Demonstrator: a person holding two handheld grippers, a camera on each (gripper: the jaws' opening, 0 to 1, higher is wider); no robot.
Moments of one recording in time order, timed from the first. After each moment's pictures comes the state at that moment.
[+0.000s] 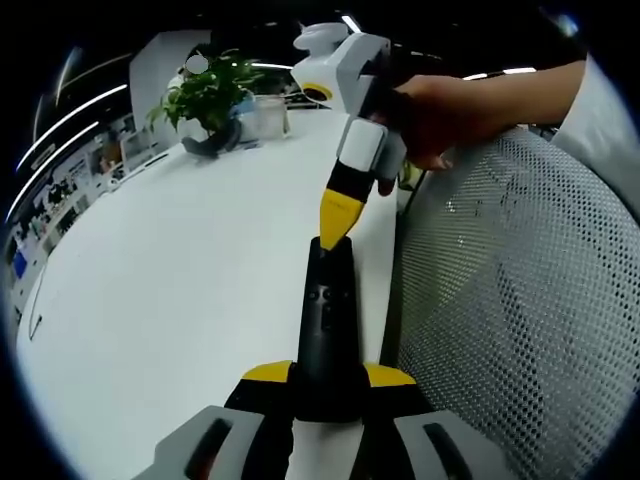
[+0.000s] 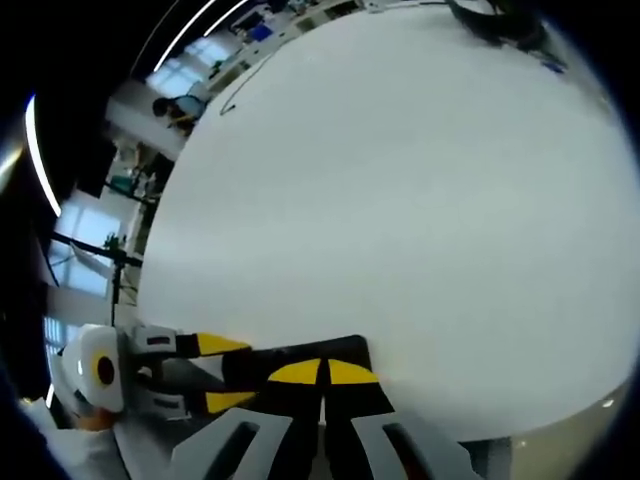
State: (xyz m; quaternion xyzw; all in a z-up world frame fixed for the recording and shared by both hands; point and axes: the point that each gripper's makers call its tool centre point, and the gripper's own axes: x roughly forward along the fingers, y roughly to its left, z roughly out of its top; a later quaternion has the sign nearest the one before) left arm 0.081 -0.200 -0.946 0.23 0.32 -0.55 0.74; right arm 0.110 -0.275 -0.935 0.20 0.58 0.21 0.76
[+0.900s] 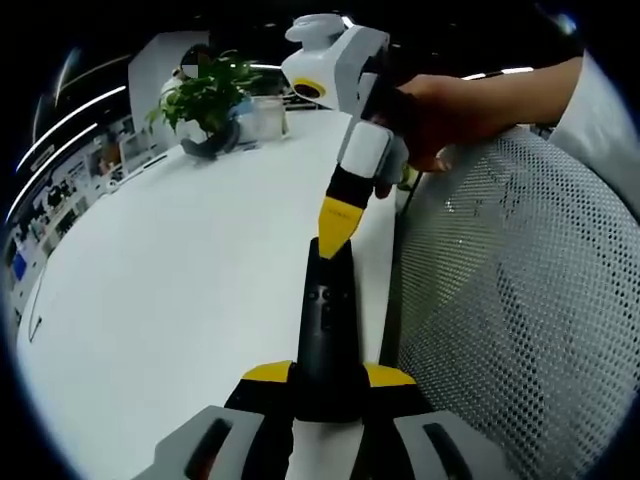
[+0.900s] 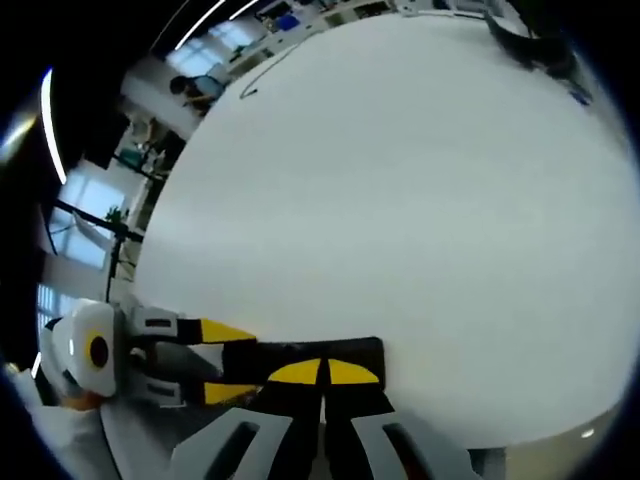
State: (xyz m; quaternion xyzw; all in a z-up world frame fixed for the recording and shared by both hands) left arm 0.081 -0.201 -0.946 0.23 0.32 -0.55 0.74; right arm 0.106 -0.266 -0.936 0.15 0.59 0.24 0.76
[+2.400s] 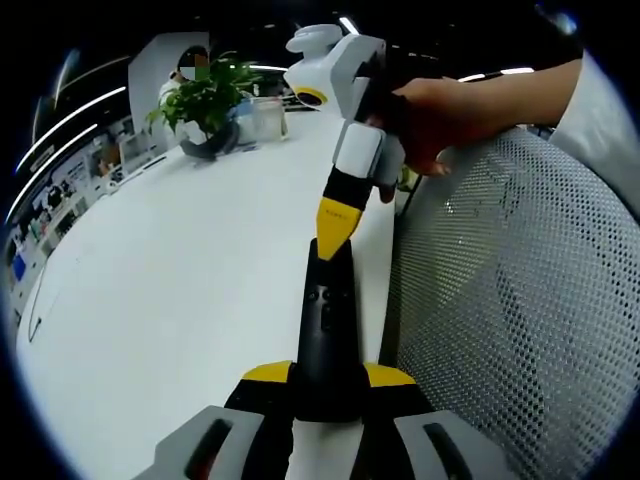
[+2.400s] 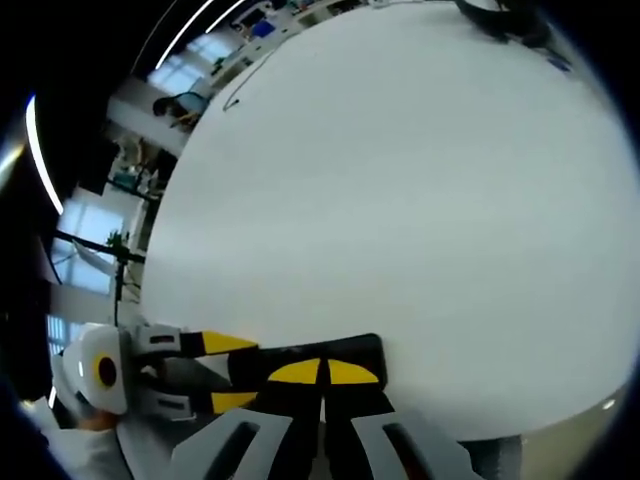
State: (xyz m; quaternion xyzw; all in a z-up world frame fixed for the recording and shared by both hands) left arm 0.081 -0.202 -0.946 0.23 0.32 -0.55 0.74; right arm 0.108 -0.267 -0.936 0.20 0.59 0.21 0.75
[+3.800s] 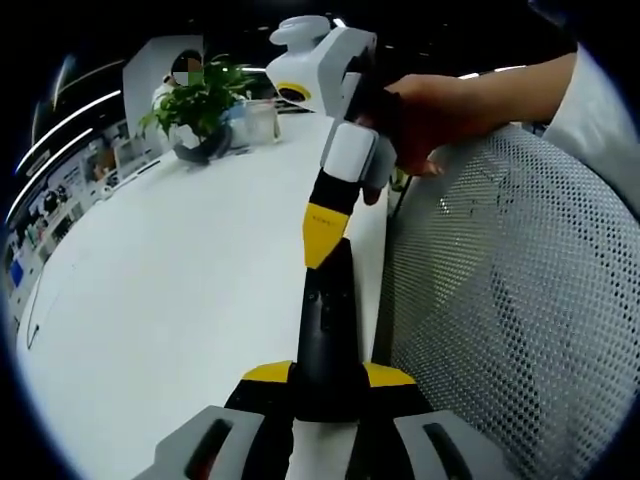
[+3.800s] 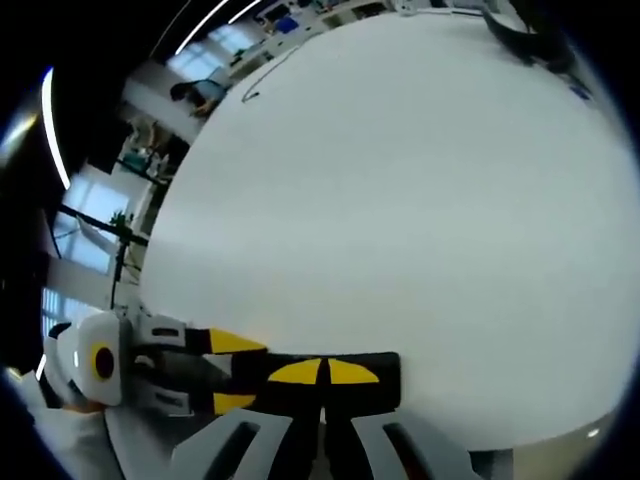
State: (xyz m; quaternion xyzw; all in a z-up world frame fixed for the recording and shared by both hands) left arm 0.076 -0.208 -0.946 0.23 0.31 -0.56 0.73; right arm 0.107 -0.259 -0.934 0.16 0.58 0.25 0.76
